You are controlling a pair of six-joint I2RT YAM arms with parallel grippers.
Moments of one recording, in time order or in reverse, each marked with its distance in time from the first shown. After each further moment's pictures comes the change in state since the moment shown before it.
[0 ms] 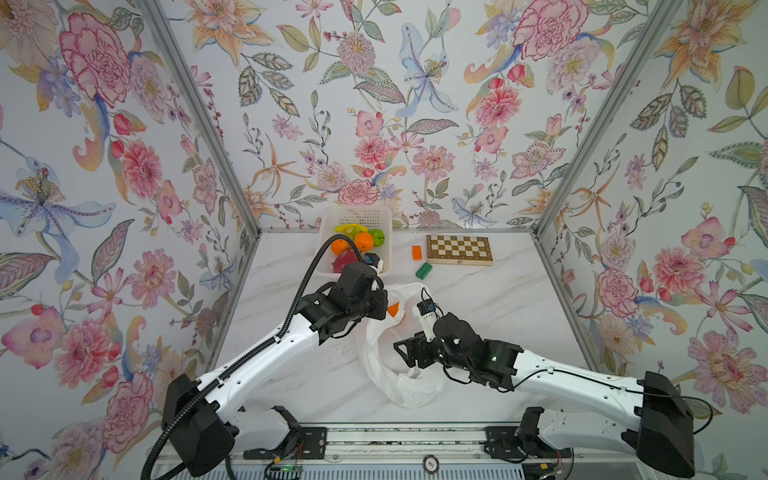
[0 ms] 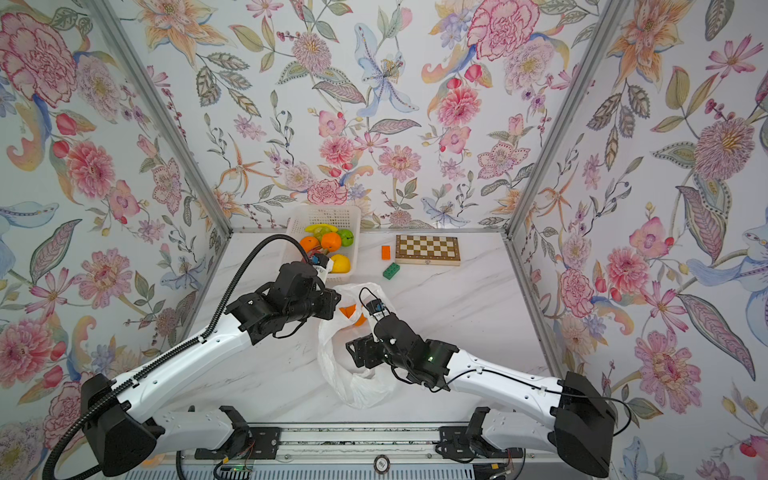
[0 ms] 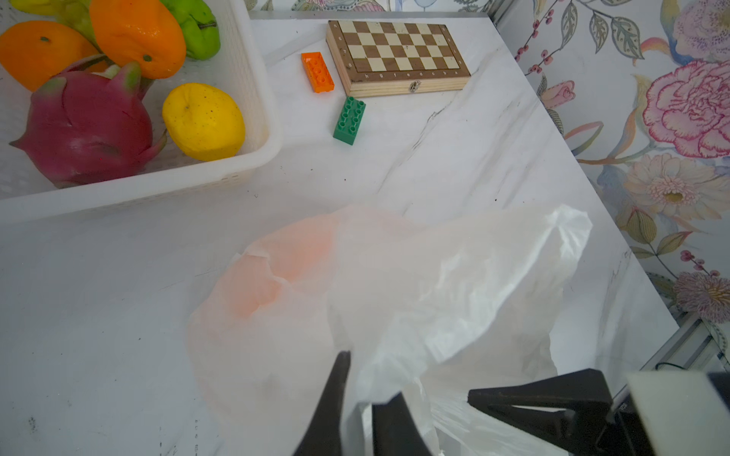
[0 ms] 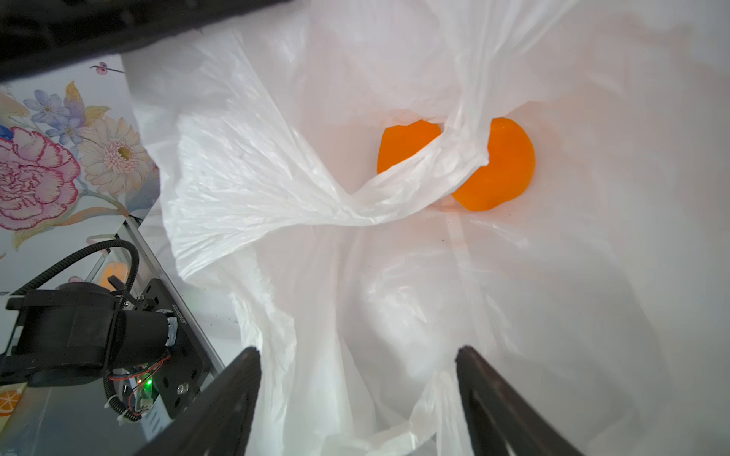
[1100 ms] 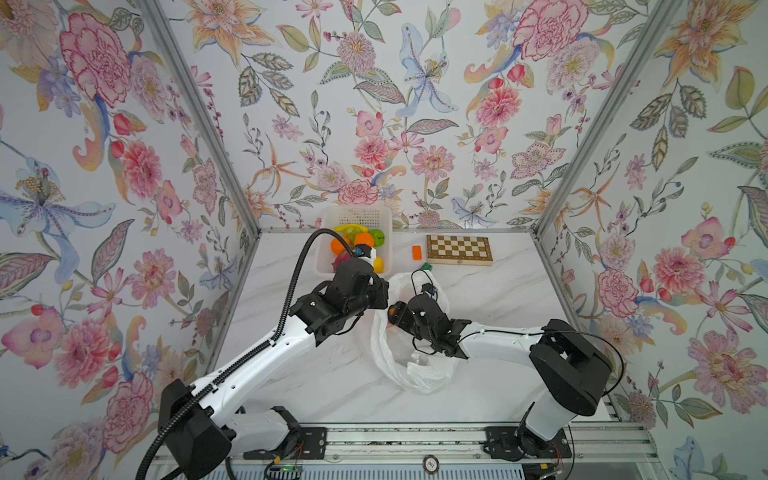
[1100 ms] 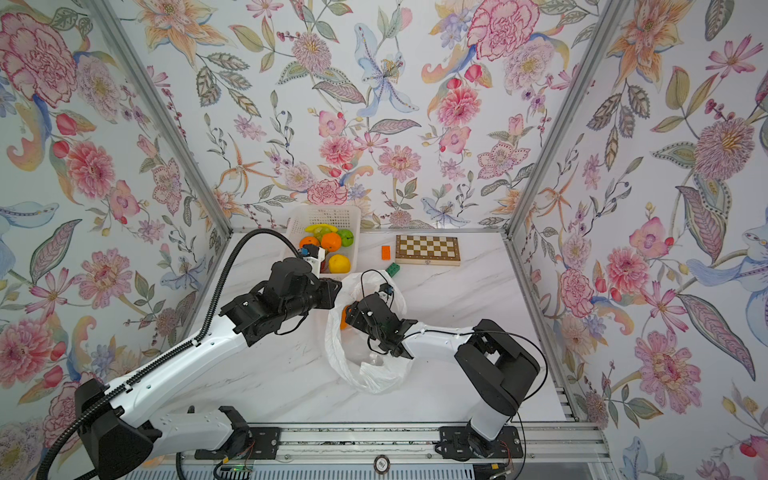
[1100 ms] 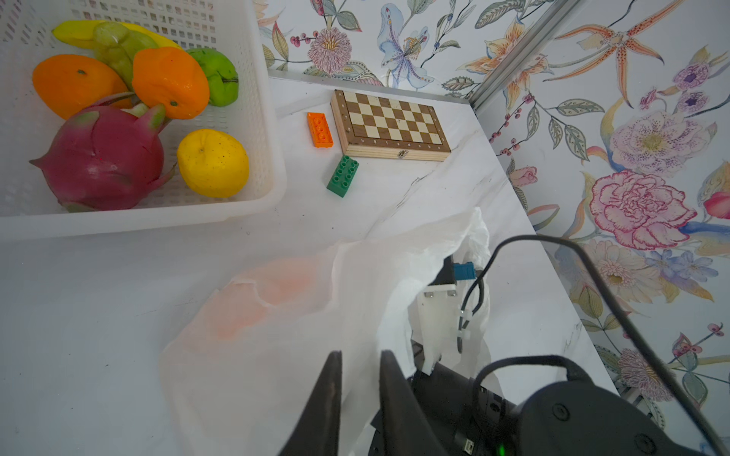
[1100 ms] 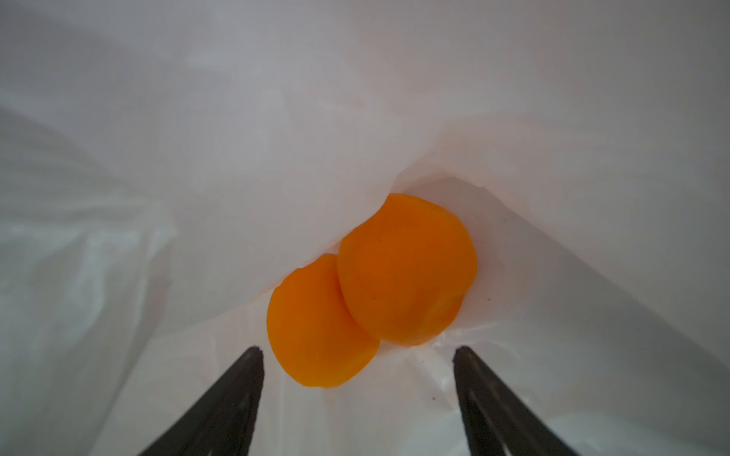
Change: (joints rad) left arm 0.000 -0.020 0.006 0.101 -0.034 -0.115; right arm -0.174 0.493 0.157 0.312 0.082 0.540
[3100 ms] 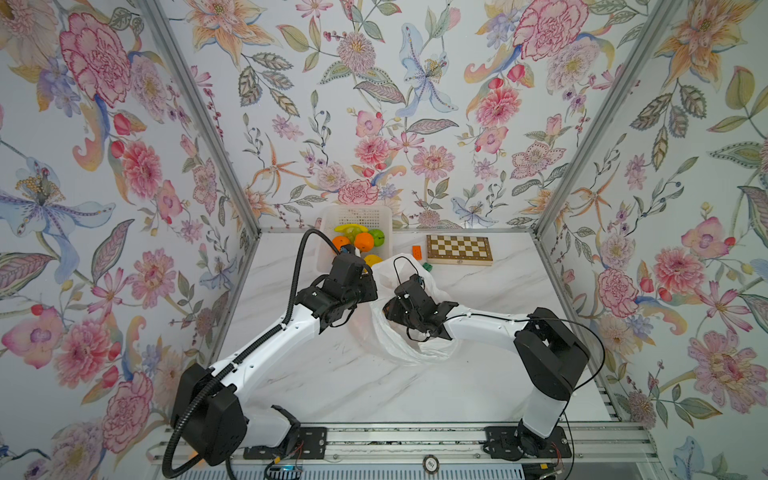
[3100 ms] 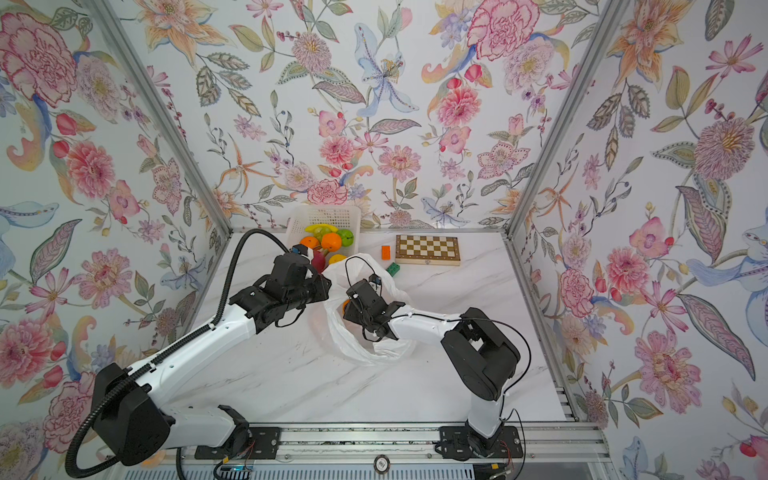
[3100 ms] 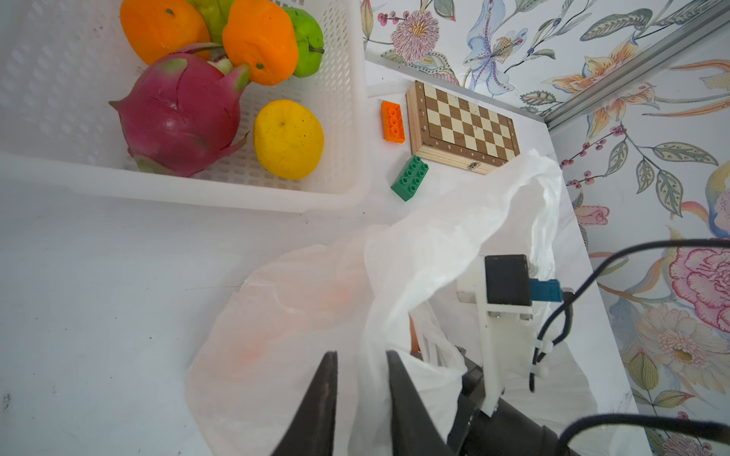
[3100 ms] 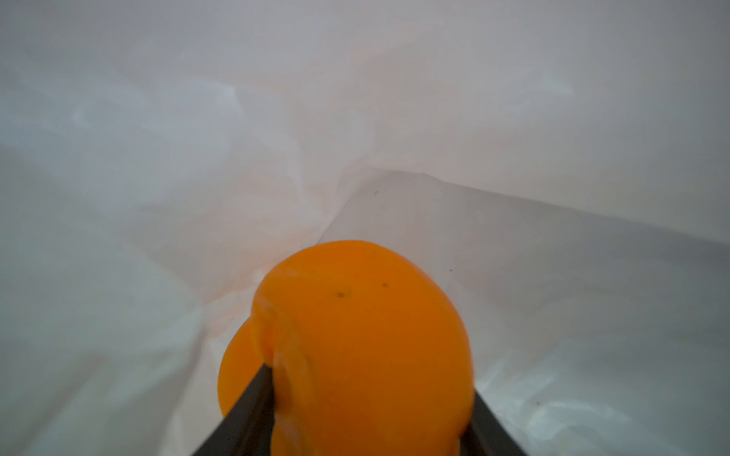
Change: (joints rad) left arm 0.140 0.094 -0.039 0.023 0.010 -0.084; right arm -0.019 0.083 0.199 -0.262 -0.034 -0.127
